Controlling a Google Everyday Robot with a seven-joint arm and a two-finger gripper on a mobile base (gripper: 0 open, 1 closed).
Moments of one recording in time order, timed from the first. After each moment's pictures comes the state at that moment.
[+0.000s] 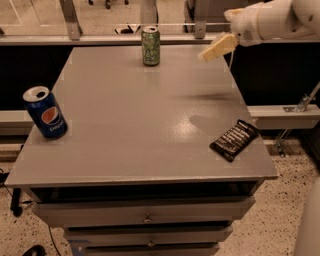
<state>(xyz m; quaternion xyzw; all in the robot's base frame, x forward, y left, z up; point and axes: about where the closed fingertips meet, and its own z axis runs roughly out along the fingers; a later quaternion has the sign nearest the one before) 0.752 -0.178 0.961 -0.48 0.71 0.10 0.51</state>
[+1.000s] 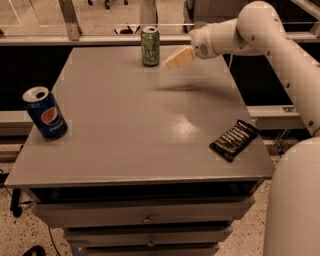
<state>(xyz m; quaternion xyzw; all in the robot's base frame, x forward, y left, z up) 0.794 -0.076 0.907 -0.44 0.72 0.19 0.50</state>
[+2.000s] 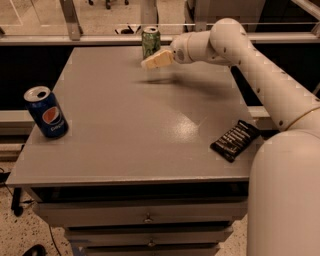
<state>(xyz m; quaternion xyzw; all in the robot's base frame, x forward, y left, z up) 0.831 -0.018 0.882 -0.40 0.71 0.22 0.53</state>
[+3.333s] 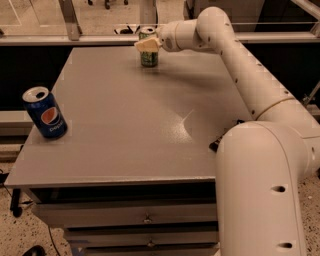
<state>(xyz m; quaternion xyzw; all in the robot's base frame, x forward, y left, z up) 0.869 0.018 0.904 -0.41 0.69 0.23 0.55</state>
